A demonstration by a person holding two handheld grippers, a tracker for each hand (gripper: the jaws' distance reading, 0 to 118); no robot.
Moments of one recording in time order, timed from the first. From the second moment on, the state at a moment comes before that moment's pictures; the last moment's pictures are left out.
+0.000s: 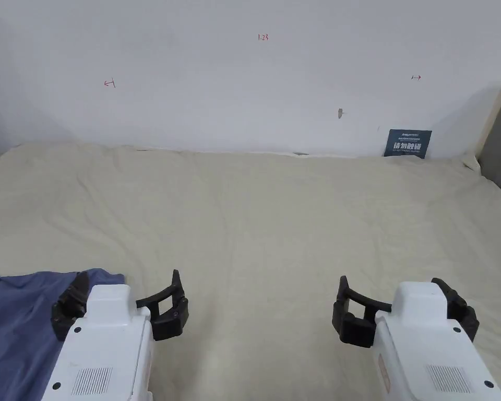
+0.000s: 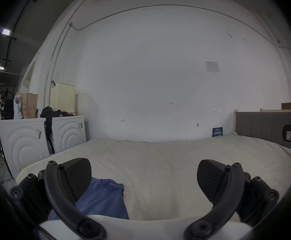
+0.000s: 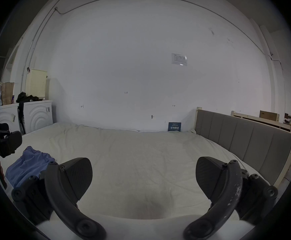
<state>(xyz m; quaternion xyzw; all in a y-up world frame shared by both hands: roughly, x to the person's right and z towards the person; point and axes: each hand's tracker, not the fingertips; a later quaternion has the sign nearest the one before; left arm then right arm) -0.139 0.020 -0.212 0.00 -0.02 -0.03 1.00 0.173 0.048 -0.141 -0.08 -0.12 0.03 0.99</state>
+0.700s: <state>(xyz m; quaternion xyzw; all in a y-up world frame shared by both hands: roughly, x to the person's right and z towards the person) -0.136 0.023 -0.208 0.01 -0.03 -0.03 1.00 0.174 0.051 -0.136 -0.08 -0.11 0.02 0.99</state>
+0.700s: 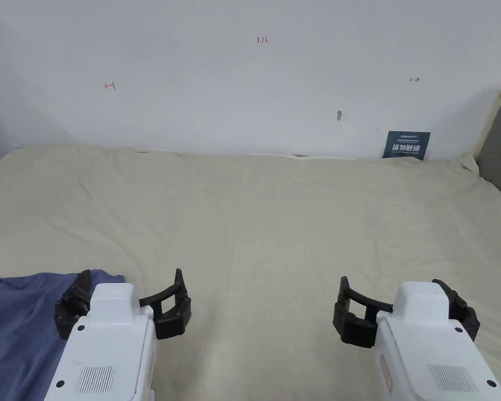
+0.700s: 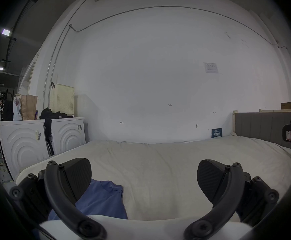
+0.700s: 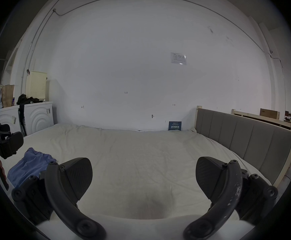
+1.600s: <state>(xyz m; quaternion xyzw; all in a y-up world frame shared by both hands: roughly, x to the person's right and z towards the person) -0.129 0.027 -0.210 0.00 -0.05 -0.02 1.00 0.175 0.058 -0.135 -0.08 -0.11 0.03 0.99</state>
